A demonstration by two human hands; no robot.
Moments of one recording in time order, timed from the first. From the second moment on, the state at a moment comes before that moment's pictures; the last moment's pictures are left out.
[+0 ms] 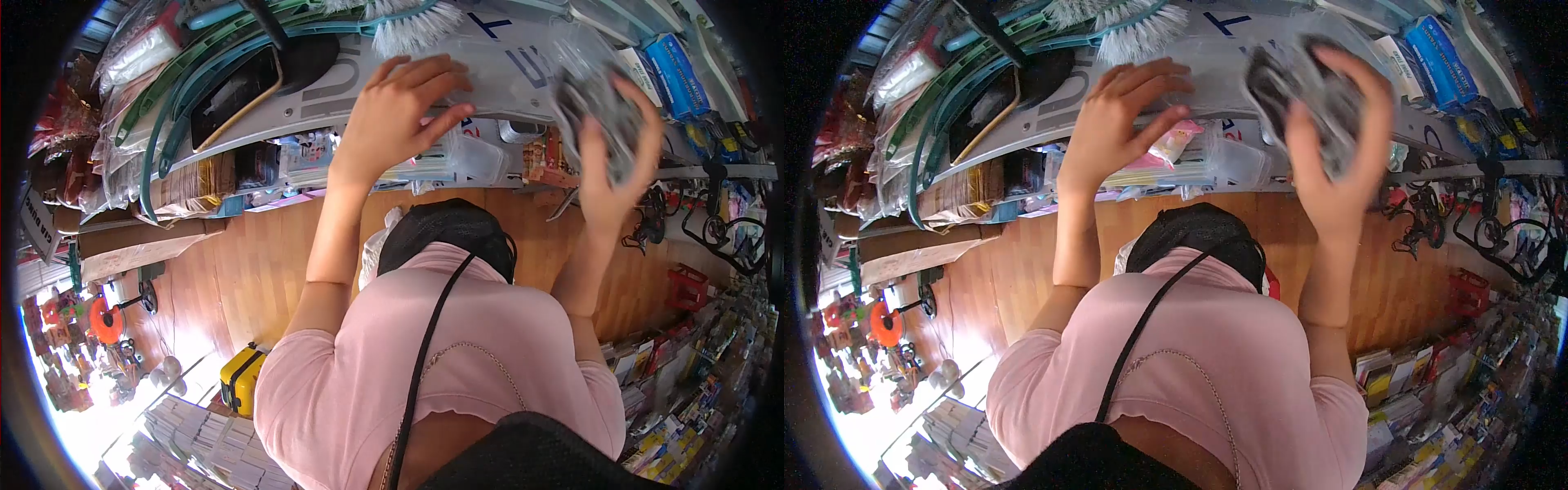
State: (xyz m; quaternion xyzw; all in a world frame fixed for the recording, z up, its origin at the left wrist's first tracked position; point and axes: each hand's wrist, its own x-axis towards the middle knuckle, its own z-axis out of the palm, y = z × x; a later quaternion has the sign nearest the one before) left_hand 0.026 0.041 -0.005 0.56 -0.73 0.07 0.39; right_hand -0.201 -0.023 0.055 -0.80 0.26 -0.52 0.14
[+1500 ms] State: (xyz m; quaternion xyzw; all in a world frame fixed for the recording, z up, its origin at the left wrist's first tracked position) left_hand 0.042 0.037 -0.007 0.54 -0.67 -0.11 0.49; right_hand -0.138 -0.083 0.047 -0.93 0.24 -0.13 0.26
